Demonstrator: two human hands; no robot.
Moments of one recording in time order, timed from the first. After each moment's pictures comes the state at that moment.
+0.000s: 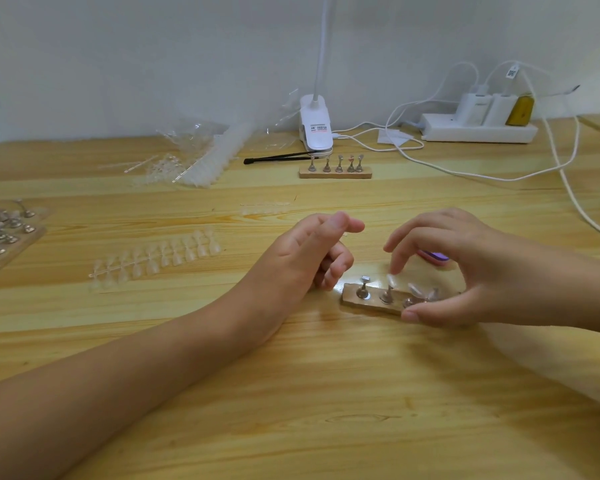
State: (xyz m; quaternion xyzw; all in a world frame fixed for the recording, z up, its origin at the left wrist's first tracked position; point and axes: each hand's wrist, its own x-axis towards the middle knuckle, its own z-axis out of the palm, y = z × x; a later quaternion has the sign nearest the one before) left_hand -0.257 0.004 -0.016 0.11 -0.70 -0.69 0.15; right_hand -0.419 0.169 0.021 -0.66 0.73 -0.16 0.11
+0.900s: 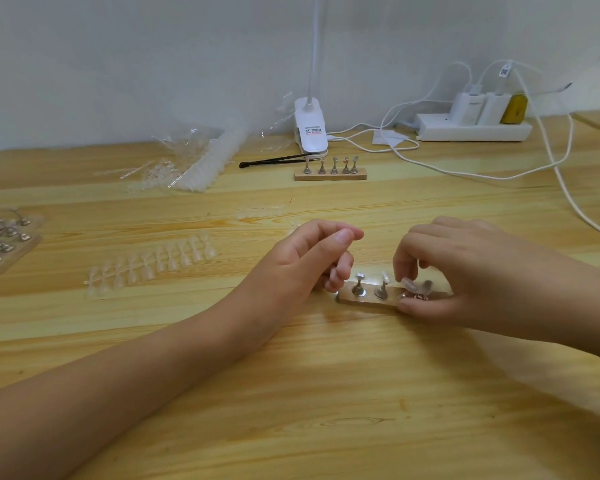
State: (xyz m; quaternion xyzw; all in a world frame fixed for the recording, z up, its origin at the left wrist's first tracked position) left_hand -0.256 0.008 -0.013 0.09 -0.70 -0.70 0.13; right_hand -0.408 0.171 0.025 -0.65 0.76 -0.03 0.00
